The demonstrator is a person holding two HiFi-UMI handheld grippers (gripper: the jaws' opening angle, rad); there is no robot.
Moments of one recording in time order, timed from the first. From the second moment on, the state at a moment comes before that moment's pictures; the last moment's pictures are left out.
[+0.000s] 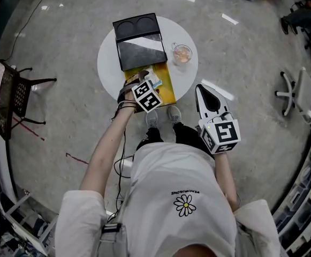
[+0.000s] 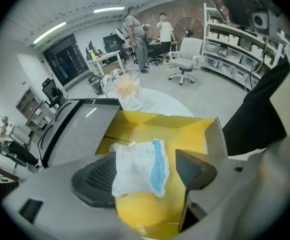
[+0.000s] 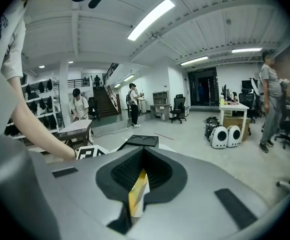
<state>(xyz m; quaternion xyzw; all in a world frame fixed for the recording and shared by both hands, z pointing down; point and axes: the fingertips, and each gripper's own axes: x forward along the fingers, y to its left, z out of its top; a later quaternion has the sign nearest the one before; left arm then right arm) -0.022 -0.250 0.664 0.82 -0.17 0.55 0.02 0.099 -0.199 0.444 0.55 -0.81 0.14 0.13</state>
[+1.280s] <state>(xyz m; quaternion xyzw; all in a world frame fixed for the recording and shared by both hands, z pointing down) -0.092 -0.261 0.376 0.80 -0.59 0.05 0.05 0.041 -0.255 0.399 0.50 -0.86 0.06 0.10</state>
